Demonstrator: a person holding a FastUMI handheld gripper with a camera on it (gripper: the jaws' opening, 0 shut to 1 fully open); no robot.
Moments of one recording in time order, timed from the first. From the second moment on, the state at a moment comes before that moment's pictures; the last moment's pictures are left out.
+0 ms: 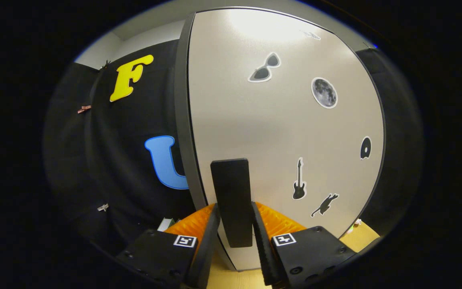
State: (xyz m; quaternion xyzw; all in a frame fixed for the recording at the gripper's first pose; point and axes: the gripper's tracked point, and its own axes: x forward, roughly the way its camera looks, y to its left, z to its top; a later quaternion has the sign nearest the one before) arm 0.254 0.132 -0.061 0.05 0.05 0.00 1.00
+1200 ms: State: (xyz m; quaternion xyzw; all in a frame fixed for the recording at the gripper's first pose) arm 0.167 0.108 -0.056 0.03 0.04 0.08 1.00
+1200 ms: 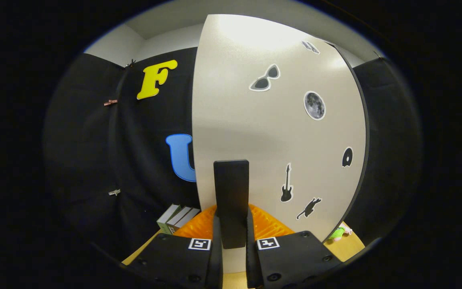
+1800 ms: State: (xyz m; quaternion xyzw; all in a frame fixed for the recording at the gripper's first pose) arm 0.106 0.061 -0.053 0.03 0.05 0.12 0.99
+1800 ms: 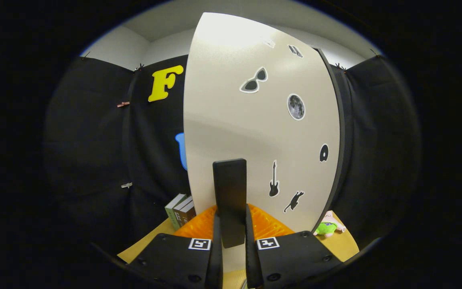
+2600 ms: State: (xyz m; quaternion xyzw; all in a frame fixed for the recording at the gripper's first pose) arm 0.047 -0.042 -0.051 0.02 0.05 0.07 1.00
